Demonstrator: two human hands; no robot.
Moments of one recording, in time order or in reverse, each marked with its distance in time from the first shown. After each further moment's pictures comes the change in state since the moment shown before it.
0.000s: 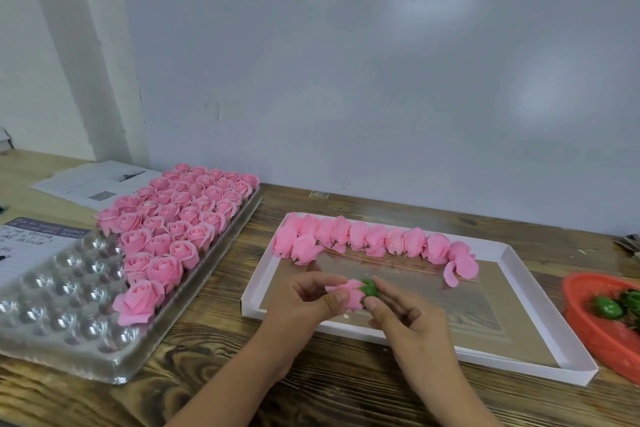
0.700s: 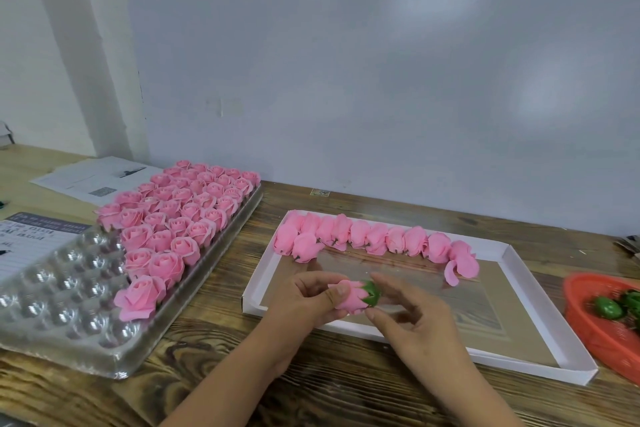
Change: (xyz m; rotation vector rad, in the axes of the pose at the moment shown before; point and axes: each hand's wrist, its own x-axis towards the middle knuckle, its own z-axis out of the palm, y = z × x) left_hand 0.001 0.003 -0.003 -0.083 -0.072 -0.131; right_hand 0.004 -0.002 -0.017 -0.321 -0.118 -0.183
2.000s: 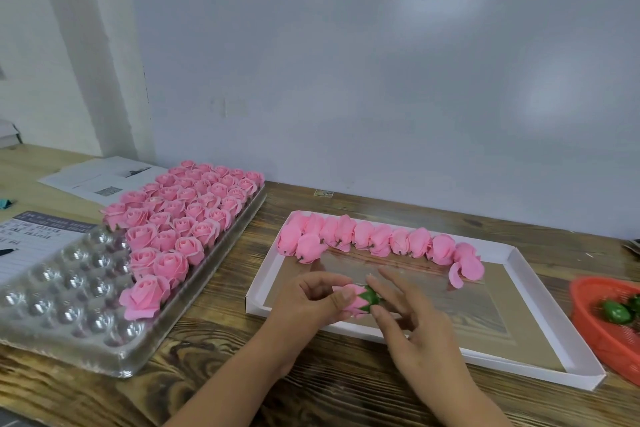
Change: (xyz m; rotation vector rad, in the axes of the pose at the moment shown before) left_hand 0.002 -0.006 -0.001 0.029 0.005 0.045; right_hand -0.009 -0.008 0.007 -0.144 0.000 -0.092
